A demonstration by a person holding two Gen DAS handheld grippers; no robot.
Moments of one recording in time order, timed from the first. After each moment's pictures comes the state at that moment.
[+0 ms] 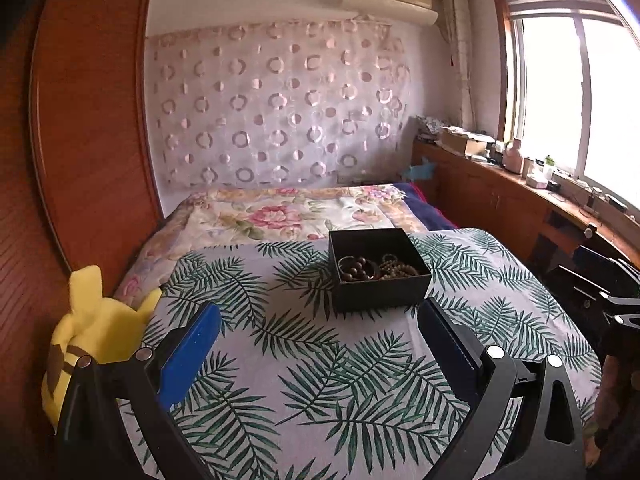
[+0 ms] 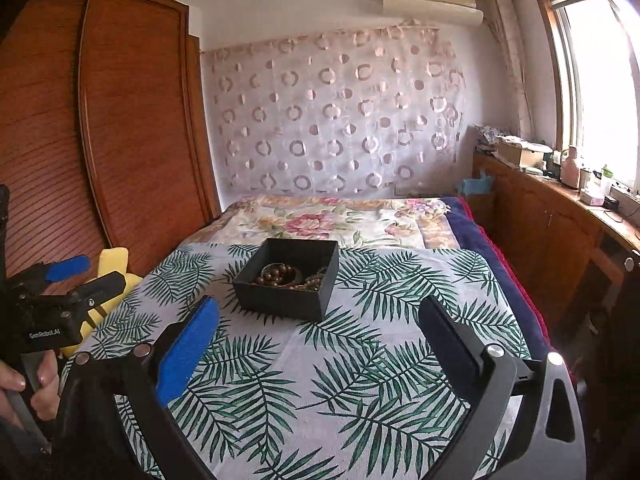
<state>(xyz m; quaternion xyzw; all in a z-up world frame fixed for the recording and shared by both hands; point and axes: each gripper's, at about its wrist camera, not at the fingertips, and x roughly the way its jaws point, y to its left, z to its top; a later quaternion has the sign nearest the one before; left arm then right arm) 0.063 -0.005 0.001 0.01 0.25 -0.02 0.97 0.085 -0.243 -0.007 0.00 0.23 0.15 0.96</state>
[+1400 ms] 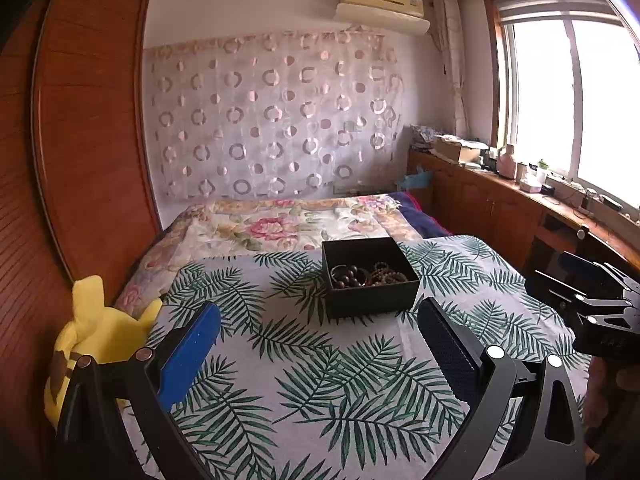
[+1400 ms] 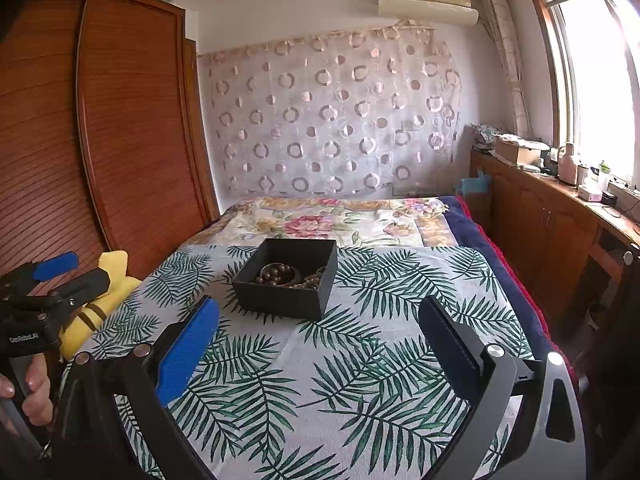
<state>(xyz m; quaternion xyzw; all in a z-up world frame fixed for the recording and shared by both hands) 0.046 -0.011 0.016 0.02 0.23 -0.03 0.97 0.082 -0.244 -0.008 0.01 0.23 0.15 0.96</state>
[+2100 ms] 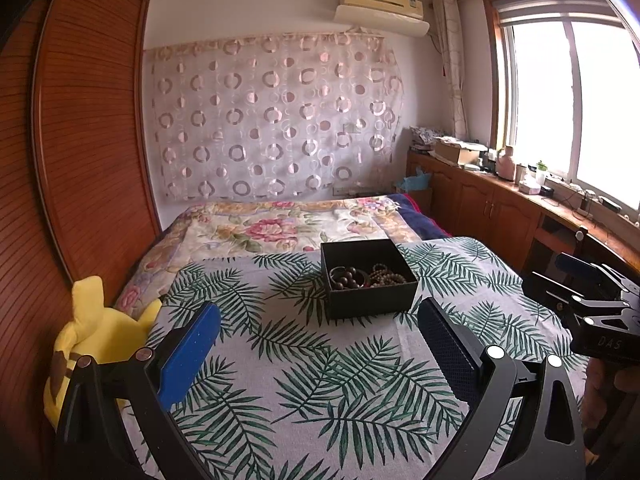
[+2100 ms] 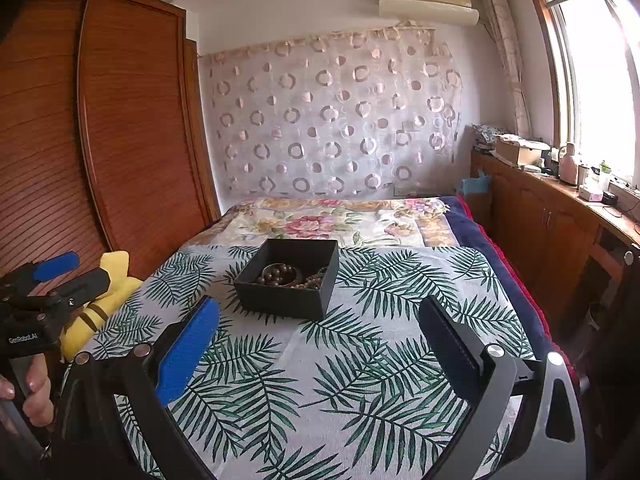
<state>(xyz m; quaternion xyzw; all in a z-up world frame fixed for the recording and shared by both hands) 0.044 -0.013 0.016 0.01 0.23 -0.03 0.97 0.082 -0.244 -0.009 0.01 0.23 0.15 0.96</state>
